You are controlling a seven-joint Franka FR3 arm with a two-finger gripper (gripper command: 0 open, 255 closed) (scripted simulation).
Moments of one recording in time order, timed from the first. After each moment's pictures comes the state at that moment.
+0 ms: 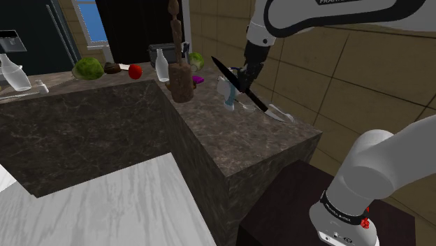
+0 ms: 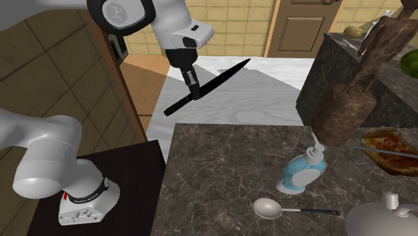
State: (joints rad) arm -0.04 -0.57 0.08 -2.26 0.05 1.90 -0.01
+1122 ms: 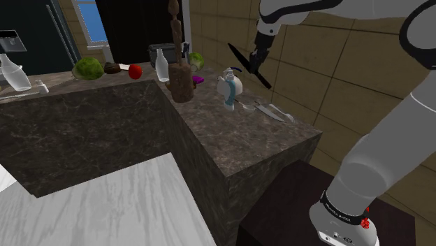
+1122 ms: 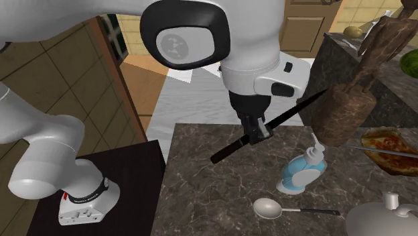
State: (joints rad) arm -0.14 -0.20 -0.20 -1.91 0.05 1.91 -0.38
